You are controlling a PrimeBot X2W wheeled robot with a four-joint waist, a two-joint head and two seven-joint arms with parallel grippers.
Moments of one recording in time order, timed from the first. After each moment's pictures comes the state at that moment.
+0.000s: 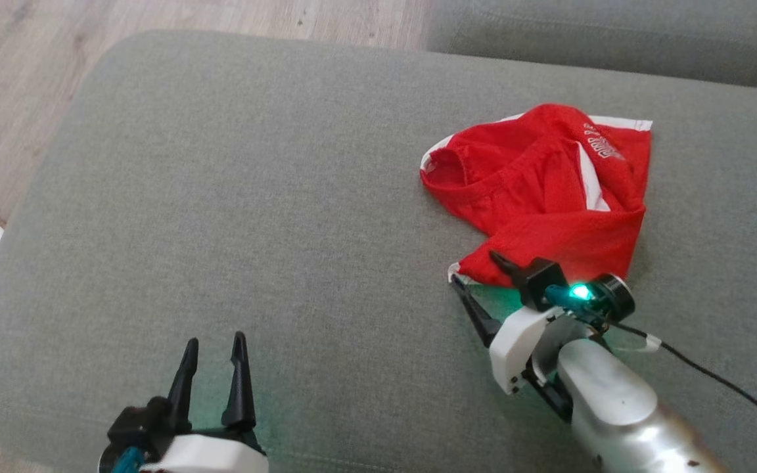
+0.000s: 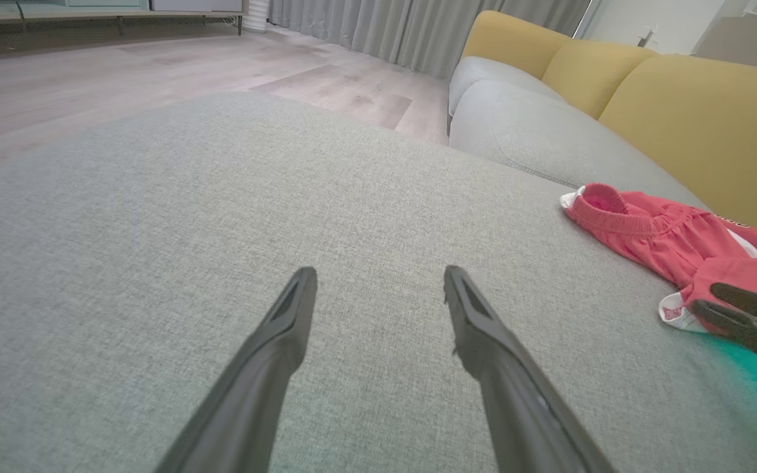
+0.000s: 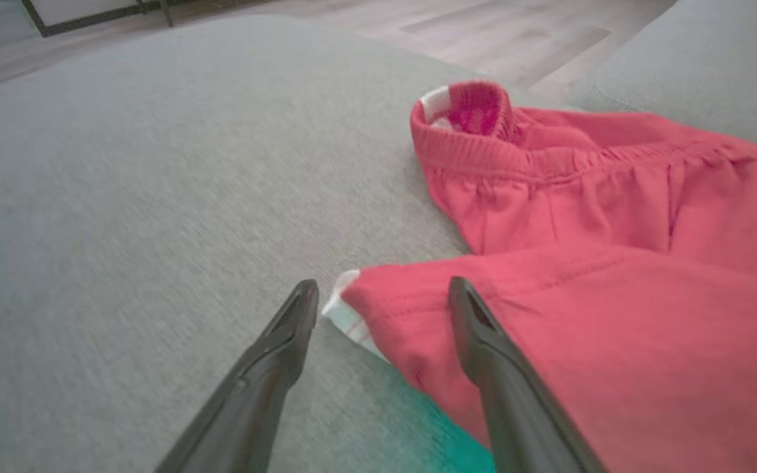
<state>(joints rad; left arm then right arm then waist) 0.01 0.05 -0.19 0.35 -0.37 -0.06 -0.26 -0.50 -0.06 0.53 0.90 0.12 0.12 -0.17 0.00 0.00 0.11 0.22</state>
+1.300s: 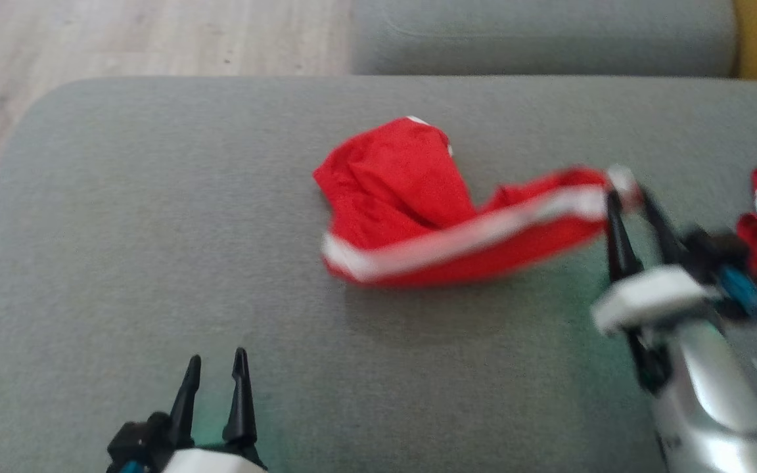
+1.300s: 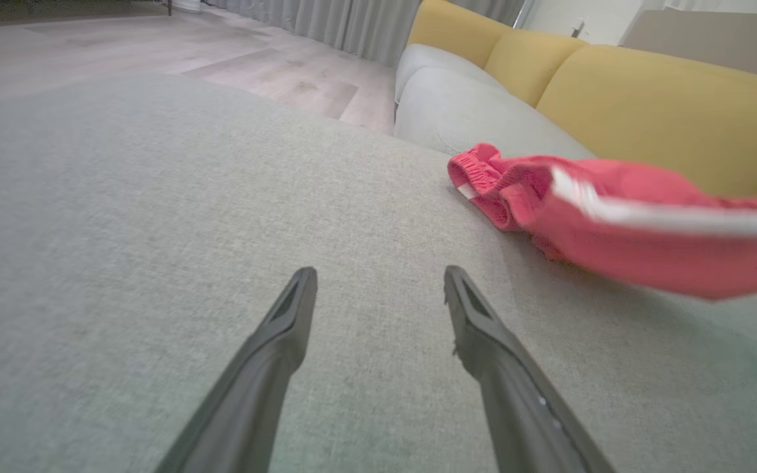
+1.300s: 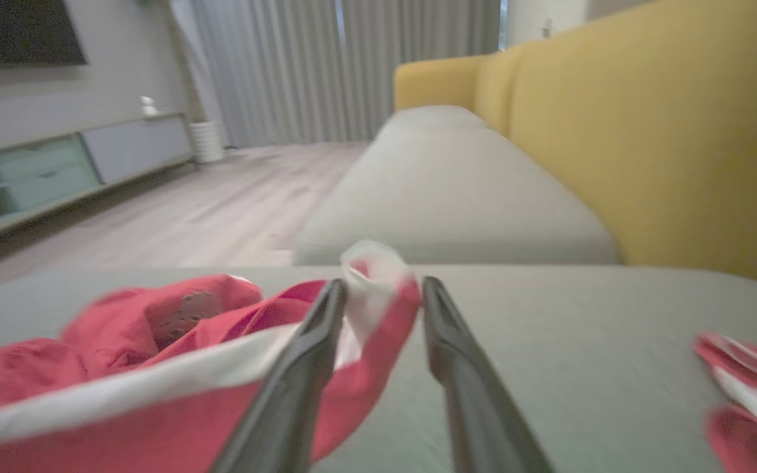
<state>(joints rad) 0.04 0.05 -0.20 0.36 -0.41 -0.06 -0.26 -0.42 -0.07 0.08 0.60 0.13 0.12 -0.26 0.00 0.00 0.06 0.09</state>
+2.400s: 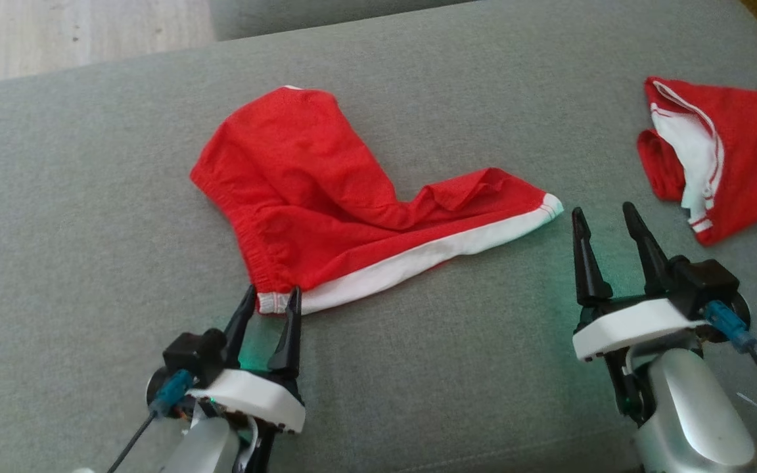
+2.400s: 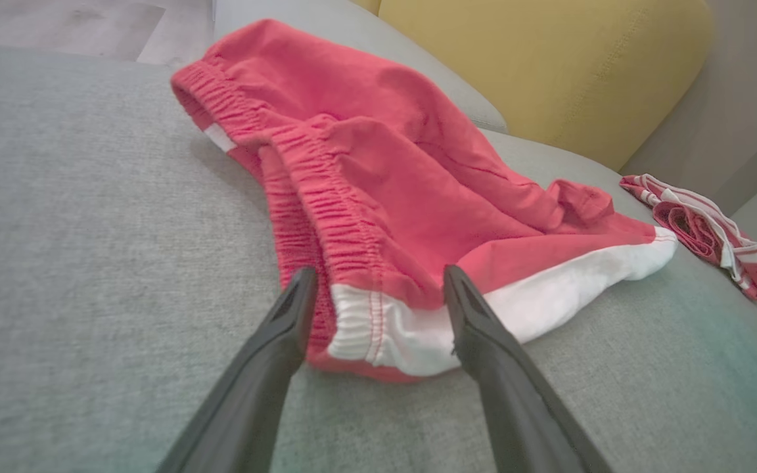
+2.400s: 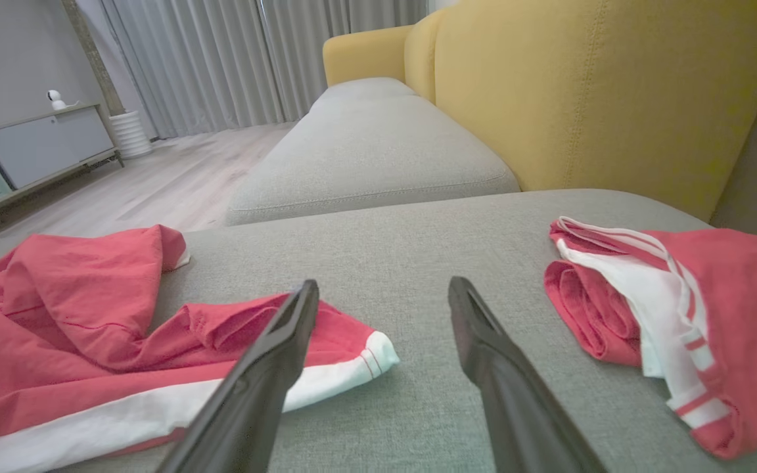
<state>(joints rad) -0.25 0.05 -0.36 0.59 -0.43 -0.12 -0.26 -0.25 -0.05 0.07 0.44 0.14 0.12 -0.26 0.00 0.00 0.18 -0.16</state>
